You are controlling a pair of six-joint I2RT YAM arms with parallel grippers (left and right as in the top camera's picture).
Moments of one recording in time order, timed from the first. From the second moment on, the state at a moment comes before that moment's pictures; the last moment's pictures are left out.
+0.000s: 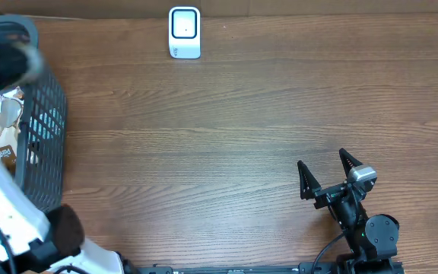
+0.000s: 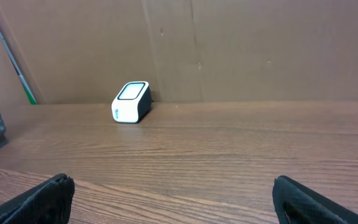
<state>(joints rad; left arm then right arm) 0.38 1.79 2.49 -1.62 0.18 -0.25 0.12 0.01 0.02 -0.02 -0.20 0.15</state>
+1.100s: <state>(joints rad) -0.59 2.42 2.36 -1.51 0.19 -0.10 0.12 0.01 0.02 -0.02 -0.20 0.15</state>
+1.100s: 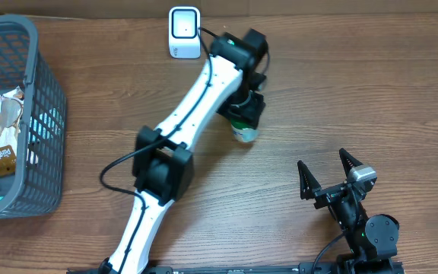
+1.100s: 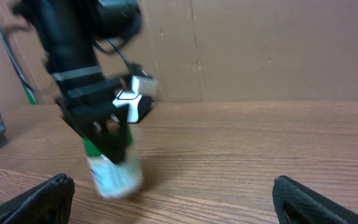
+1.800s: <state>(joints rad) -0.71 2.49 2.36 -1.41 0.07 -0.21 0.12 0.01 0.02 -0.02 -0.20 0.15</state>
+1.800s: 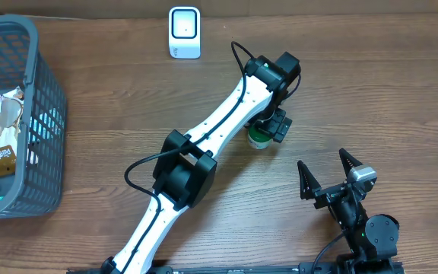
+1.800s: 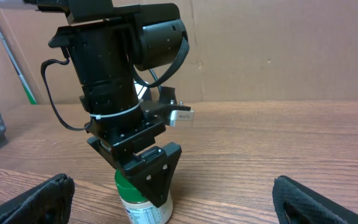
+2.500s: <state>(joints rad) -0.36 1.89 2.56 -1.61 -0.08 -0.31 0.12 0.01 0.02 -0.02 -0.20 0.15</state>
